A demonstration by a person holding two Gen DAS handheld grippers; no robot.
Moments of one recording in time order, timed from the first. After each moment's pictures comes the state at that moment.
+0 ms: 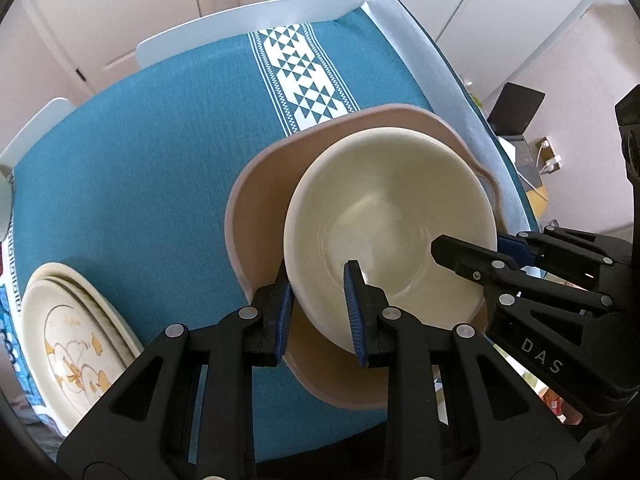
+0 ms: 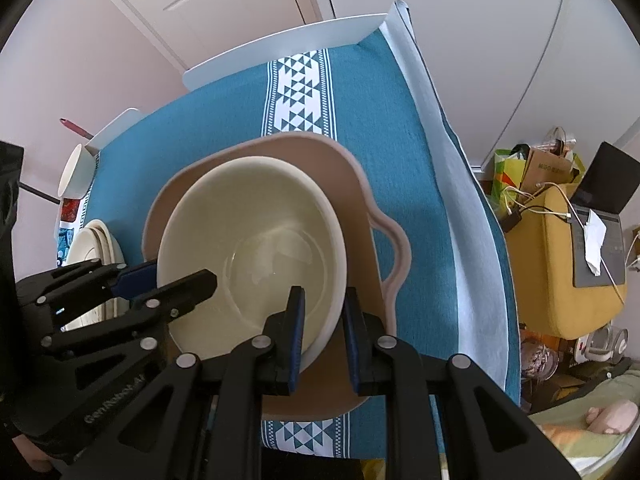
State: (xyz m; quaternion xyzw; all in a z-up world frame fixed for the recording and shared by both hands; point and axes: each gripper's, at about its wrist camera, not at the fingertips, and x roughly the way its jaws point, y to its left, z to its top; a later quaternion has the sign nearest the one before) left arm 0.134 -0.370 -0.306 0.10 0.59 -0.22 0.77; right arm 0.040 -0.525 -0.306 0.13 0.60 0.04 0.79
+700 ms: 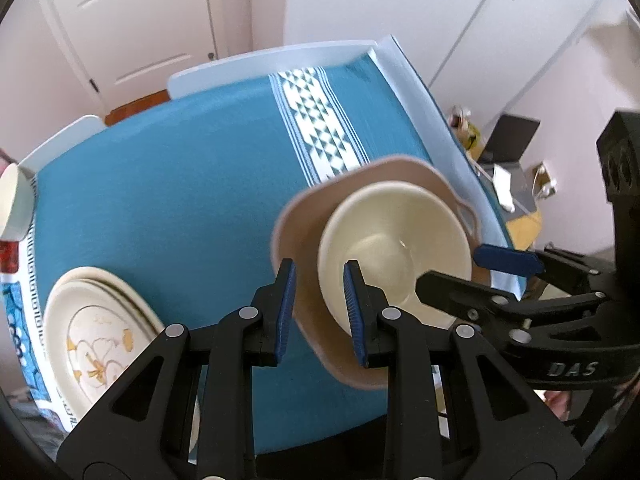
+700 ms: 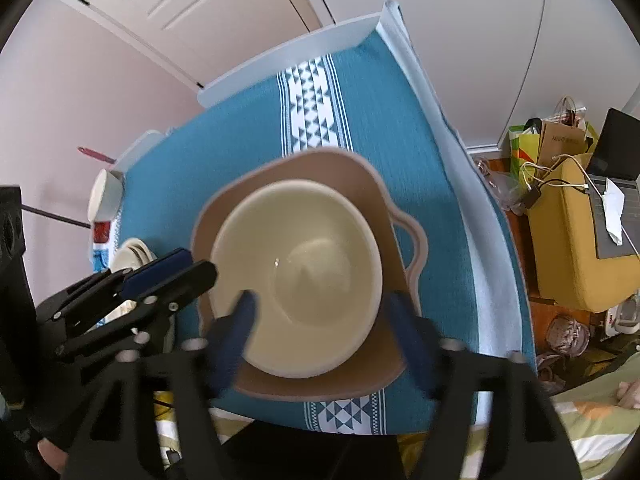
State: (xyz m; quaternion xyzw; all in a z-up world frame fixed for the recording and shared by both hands) left arm 0.129 -0.347 -0.254 0.07 0.56 -0.21 0.80; right arm 0.038 -0.531 -0.281 0.21 0.59 0.07 0.78
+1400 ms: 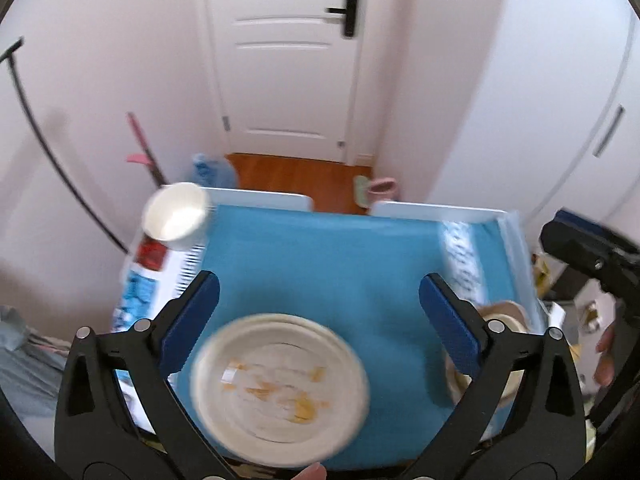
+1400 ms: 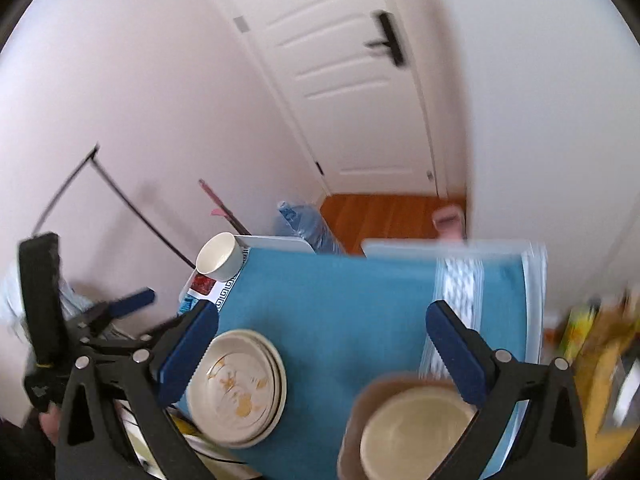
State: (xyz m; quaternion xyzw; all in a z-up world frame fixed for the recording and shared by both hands) left arm 0.141 -0.170 -0.126 -0.01 0.42 -0.01 0.91; right arm 0.106 -0.420 -0.127 0.08 0.39 0.24 0.89
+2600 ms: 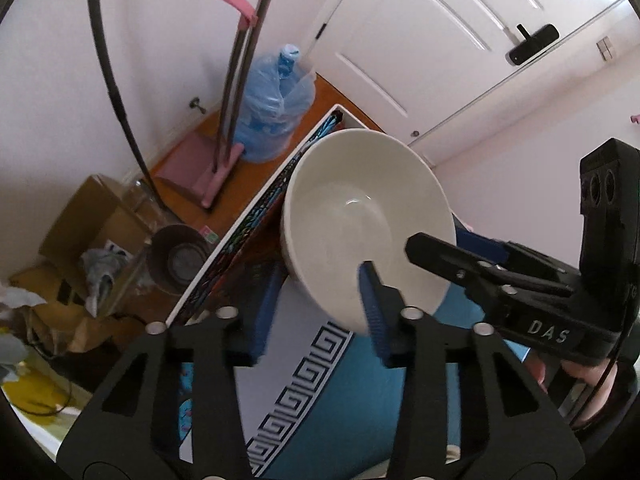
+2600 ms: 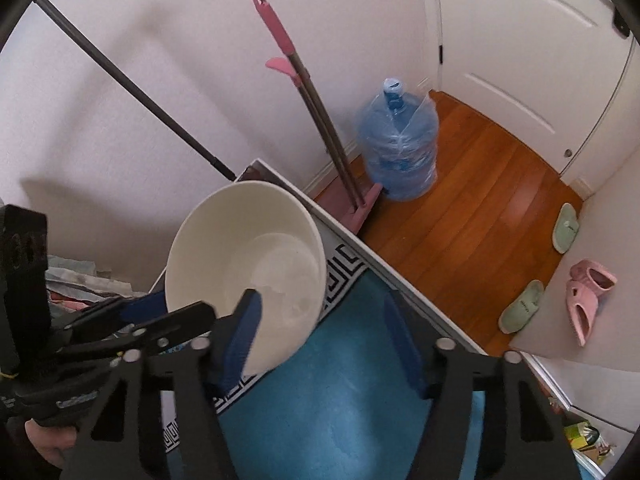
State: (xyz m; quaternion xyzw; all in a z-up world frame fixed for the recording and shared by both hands) left arm 0.306 0.099 -0.326 -0.30 0.51 0.06 0.80; right arm 0.333 -0.085 -0.304 -0.08 0.57 0.38 0.72
